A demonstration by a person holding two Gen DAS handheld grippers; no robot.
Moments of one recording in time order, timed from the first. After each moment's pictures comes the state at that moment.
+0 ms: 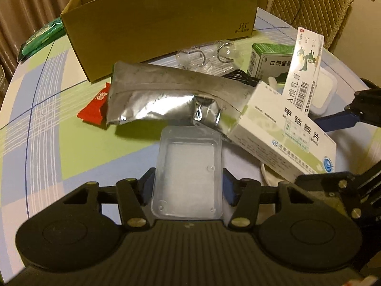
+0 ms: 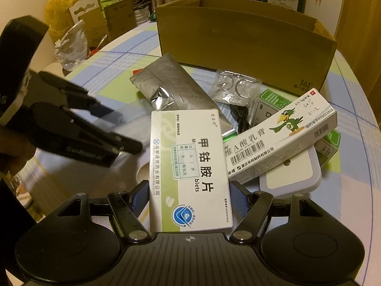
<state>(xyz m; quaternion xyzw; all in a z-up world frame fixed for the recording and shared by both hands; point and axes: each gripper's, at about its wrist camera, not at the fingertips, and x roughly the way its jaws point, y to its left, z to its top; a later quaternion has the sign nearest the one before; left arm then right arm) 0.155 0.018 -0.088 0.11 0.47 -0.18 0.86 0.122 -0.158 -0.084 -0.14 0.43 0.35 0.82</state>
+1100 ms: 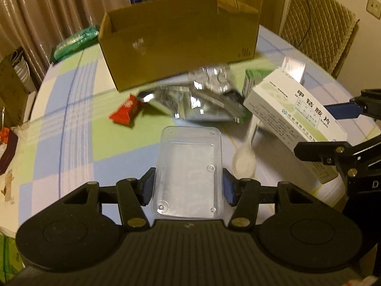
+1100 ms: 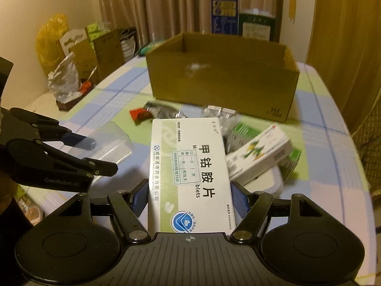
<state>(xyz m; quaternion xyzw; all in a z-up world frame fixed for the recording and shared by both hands) 0.104 0.017 -0.023 0.10 0.44 -0.12 0.88 0.095 -0.180 -0.025 -0.10 0.38 0.32 0.87</state>
